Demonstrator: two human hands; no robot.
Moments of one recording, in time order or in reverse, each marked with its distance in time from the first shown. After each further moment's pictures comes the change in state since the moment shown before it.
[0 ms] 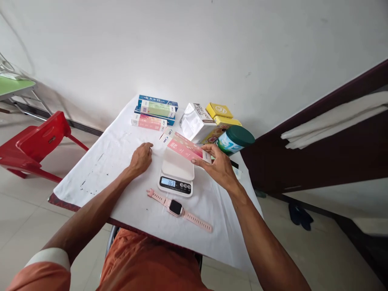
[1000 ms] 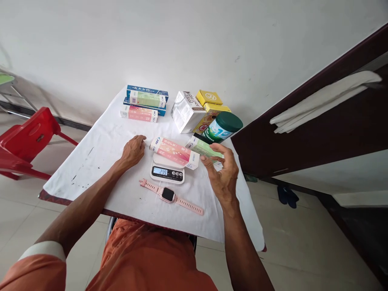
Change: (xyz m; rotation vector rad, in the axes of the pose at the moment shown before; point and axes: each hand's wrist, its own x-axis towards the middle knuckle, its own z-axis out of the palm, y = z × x) left_hand -0.001 0.002 -0.002 0.072 -0.044 0.044; right_hand -0.074 -0.007 -0.009 -0.064 0.349 -0.080
